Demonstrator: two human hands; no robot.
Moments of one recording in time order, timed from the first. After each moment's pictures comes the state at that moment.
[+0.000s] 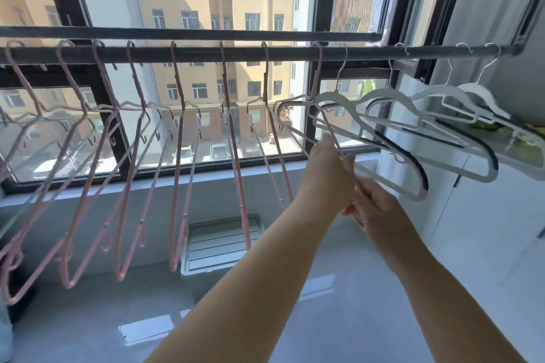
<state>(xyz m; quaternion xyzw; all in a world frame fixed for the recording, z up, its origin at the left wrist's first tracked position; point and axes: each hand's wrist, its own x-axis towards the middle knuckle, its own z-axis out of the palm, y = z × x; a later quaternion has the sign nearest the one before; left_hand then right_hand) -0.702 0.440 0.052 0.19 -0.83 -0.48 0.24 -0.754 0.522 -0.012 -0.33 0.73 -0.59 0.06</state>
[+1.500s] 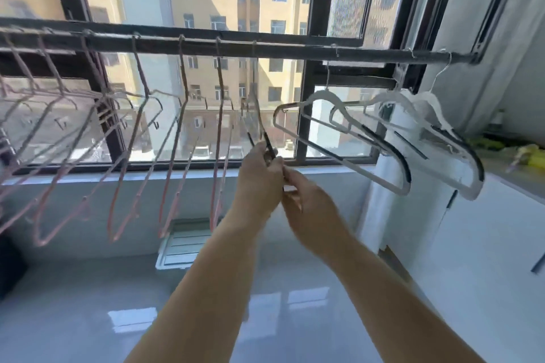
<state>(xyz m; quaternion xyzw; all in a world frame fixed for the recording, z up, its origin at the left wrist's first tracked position) -0.790 0.495 0.022 0.29 -0.71 -0.49 0.42 -0.836 0.573 -0.009 -0.52 0.73 -0.45 -0.01</state>
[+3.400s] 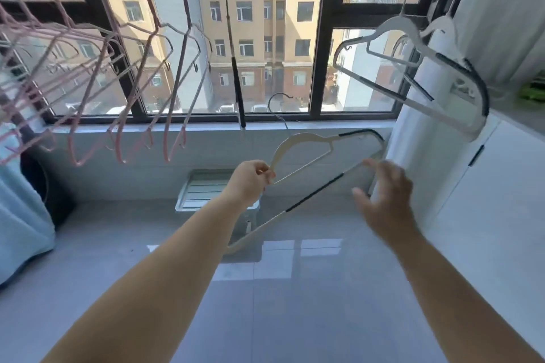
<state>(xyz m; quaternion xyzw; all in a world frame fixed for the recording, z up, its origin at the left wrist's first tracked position) -0.816 0.506 -0.097 0.38 -0.77 -0.47 0.19 -0.961 0.685 -0.116 -0.40 0.82 -0.40 -0.11</state>
